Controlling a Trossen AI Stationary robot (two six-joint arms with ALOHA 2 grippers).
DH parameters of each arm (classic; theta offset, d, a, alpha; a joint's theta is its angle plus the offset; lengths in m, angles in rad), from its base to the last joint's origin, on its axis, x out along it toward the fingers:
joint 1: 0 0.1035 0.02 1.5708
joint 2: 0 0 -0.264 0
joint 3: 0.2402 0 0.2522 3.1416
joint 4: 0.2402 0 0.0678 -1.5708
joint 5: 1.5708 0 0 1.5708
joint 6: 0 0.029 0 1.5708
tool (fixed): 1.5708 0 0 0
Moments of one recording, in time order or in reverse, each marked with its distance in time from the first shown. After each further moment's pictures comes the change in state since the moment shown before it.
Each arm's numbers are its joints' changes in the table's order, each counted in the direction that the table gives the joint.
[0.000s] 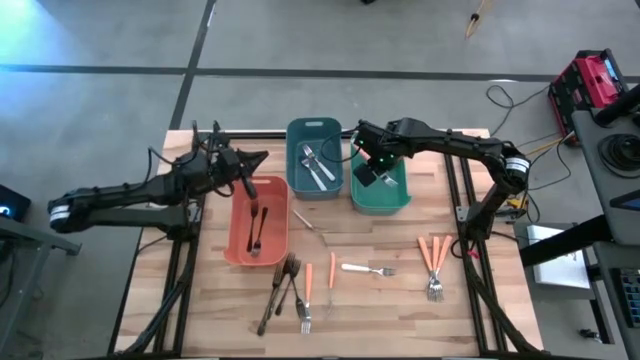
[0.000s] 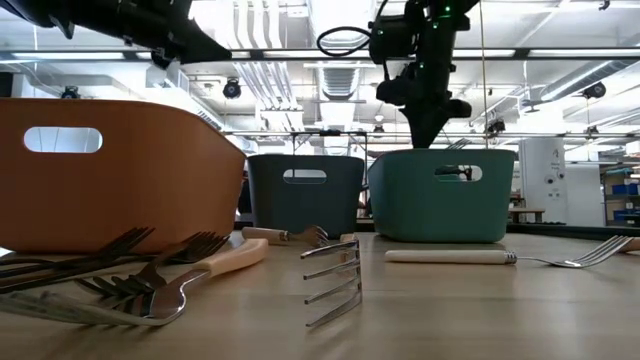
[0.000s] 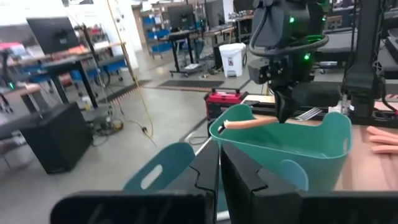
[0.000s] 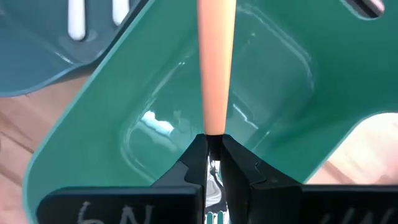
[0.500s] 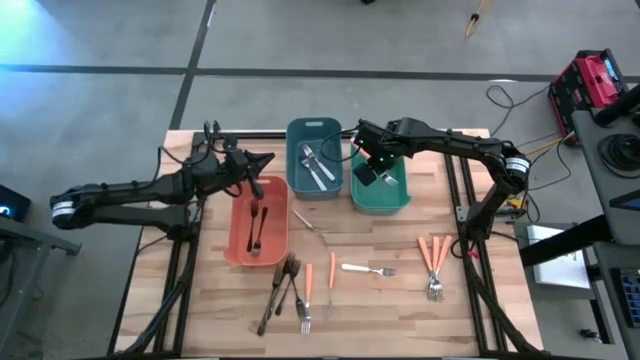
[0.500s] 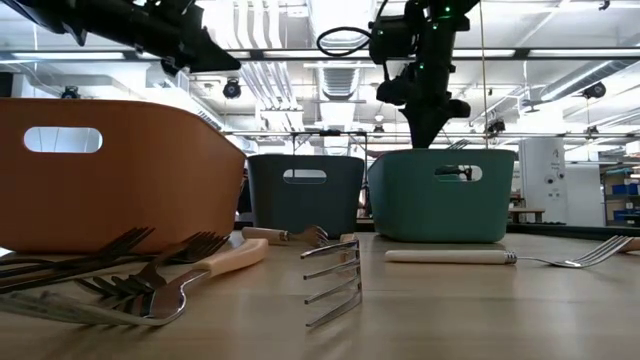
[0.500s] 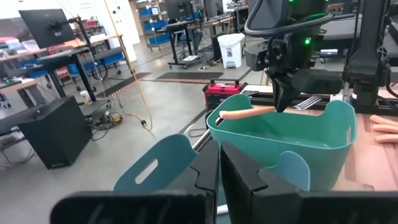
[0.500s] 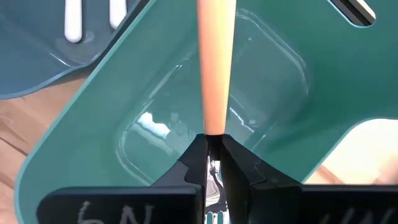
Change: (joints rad) left arm 0.000 -0.087 -0.001 -0.056 0.000 0.014; right arm -0.002 0.000 -0.001 -0.007 0.012 -0.018
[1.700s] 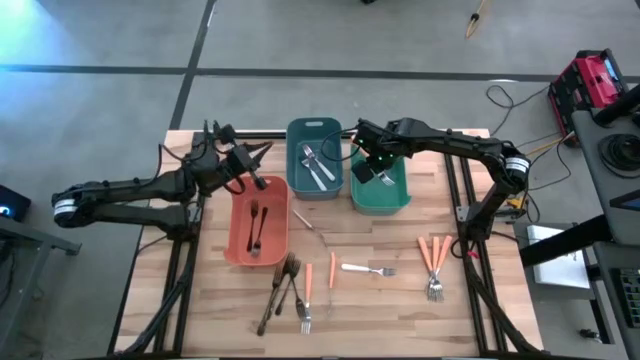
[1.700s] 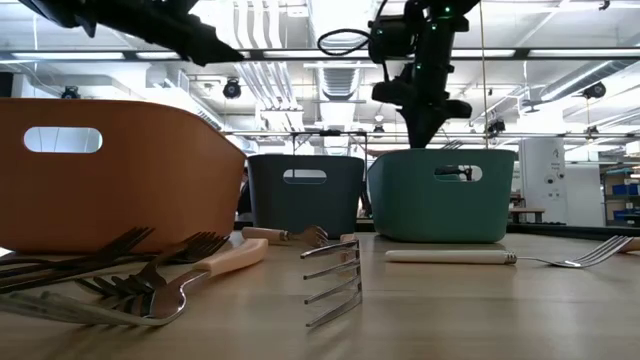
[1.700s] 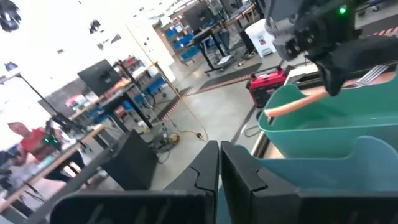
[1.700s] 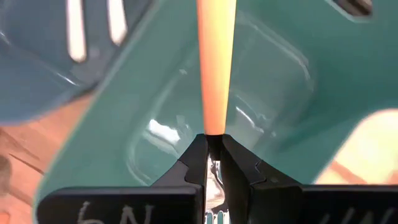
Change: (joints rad) left arm 0.004 -0.045 0.056 -0.051 -0.117 0.386; right arm 0.001 -0.001 0.000 -0.013 0.000 0.091
